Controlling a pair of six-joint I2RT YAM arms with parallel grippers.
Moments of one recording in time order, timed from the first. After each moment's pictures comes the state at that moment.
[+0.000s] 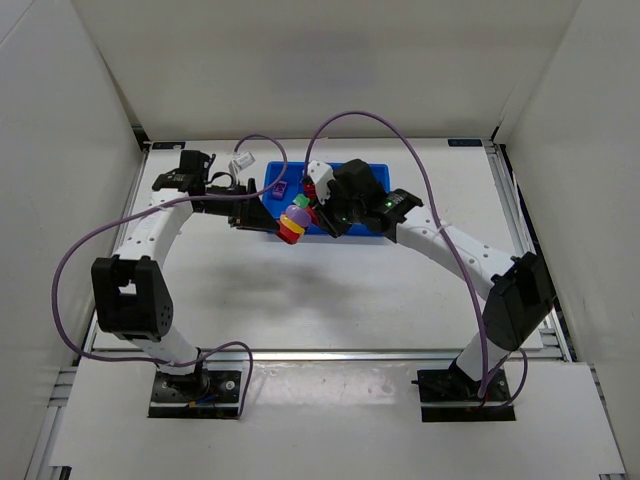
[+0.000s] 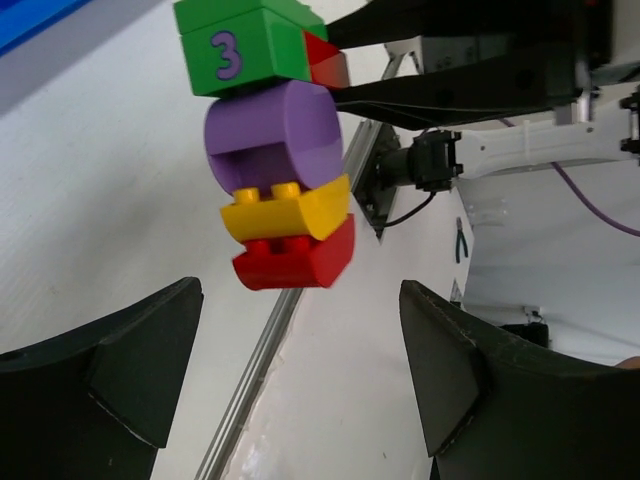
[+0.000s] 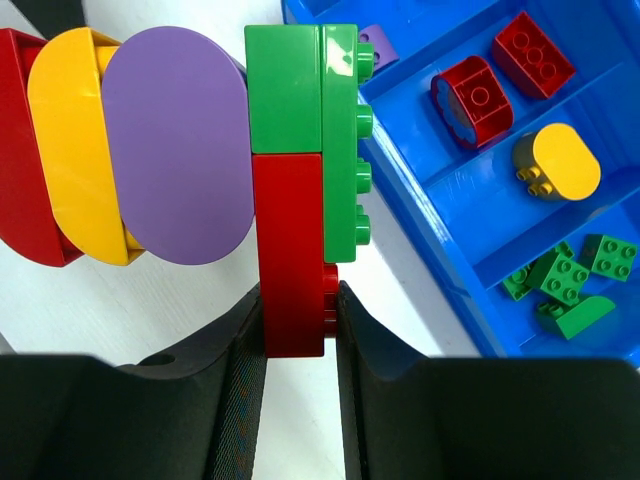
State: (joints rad) left arm -0.07 1.62 1.36 -0.86 1.20 0.10; right arm 0.78 1.63 1.44 -0.50 -0.13 -0.18
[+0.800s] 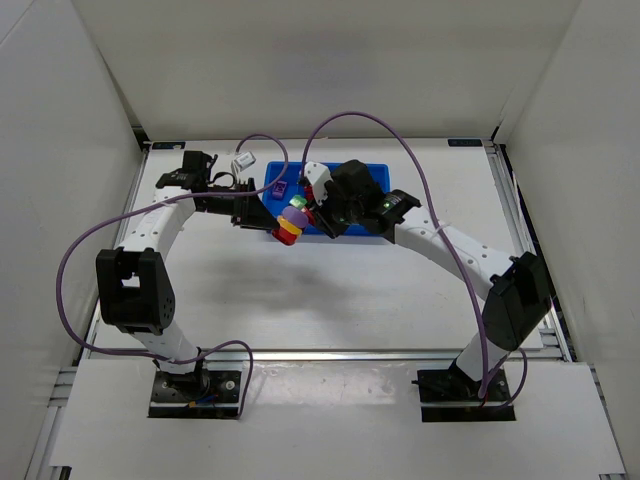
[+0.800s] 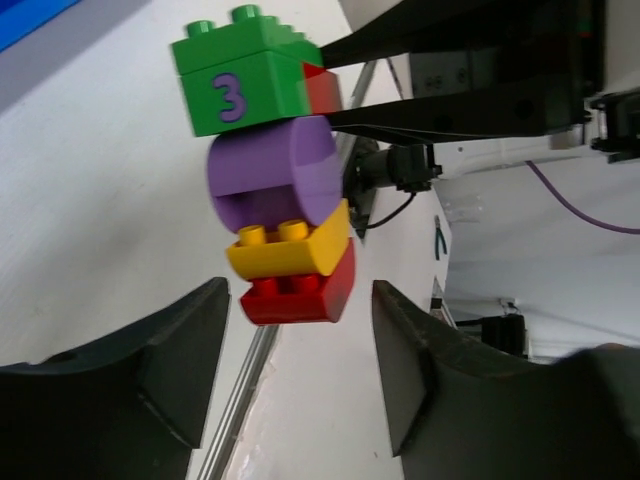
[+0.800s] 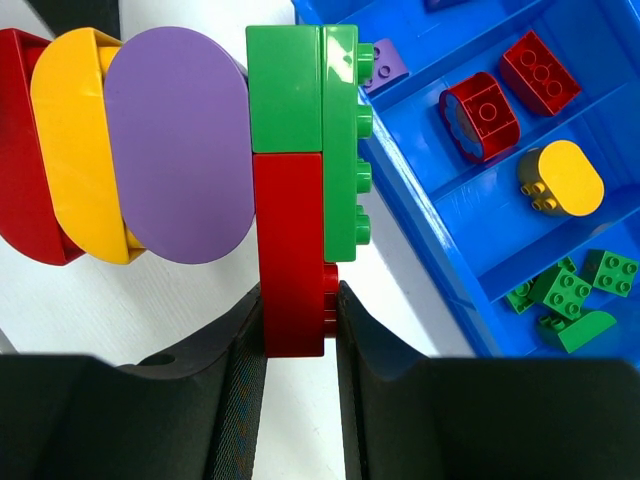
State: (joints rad) left arm -0.07 1.66 1.36 -0.84 1.24 0.09; right arm 0.80 1.63 1.44 -0.50 -0.14 -0.19
